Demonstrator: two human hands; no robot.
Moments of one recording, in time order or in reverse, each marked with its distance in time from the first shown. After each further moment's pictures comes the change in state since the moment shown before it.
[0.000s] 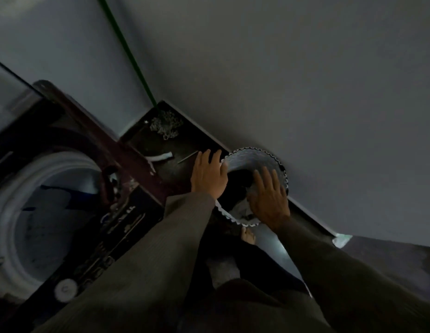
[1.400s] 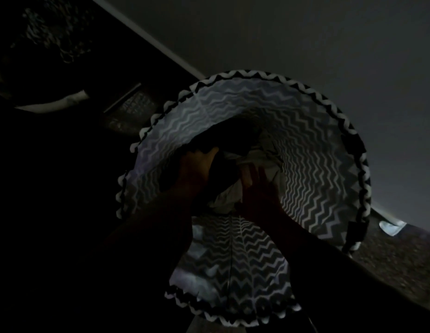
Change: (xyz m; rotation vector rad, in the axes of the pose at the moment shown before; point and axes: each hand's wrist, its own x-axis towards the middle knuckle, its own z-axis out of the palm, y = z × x) left_hand 0.252 -0.207 0.444 0.363 -0.236 0.365; right_hand 0.233 0.145 0.382 0.013 -0.318 0.066
